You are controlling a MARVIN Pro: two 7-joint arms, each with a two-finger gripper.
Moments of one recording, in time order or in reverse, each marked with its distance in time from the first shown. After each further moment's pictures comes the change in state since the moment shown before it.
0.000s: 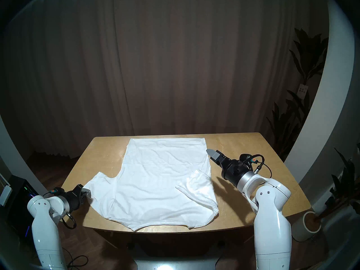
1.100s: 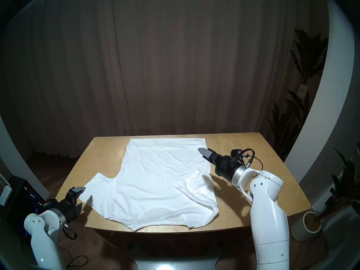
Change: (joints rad) left arm 0.122 -0.166 -0.105 -0.144 -0.099 -0.068 -0.106; right arm 0.083 0.059 -0.055 0.081 -0.012 0.045 0.036
